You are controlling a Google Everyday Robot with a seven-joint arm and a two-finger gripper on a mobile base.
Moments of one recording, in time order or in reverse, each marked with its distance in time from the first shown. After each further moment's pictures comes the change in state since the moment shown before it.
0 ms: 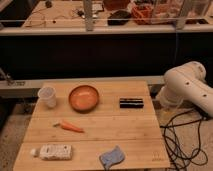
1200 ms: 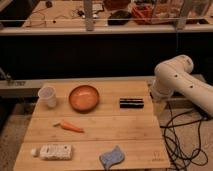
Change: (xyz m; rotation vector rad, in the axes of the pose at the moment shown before) arm -0.029 -0.044 0.007 0.043 -0.018 -0.071
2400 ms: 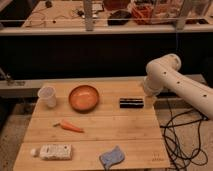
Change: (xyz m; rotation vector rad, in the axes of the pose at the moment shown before) arm -0.032 -0.051 0.030 0.051 -0.050 -0.134
